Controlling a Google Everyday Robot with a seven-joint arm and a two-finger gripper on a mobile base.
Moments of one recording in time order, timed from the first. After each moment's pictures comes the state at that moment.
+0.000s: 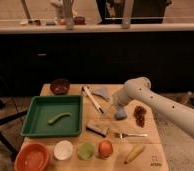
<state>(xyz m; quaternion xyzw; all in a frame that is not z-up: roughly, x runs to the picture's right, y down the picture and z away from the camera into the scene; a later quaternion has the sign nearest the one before) 0.096 0.099 0.851 -0.26 -0.16 0.22 0.93</state>
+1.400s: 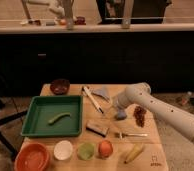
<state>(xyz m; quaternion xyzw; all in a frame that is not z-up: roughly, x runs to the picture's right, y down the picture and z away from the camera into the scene) 0.091 0.113 0.872 -0.25 -0.18 0.26 0.92</state>
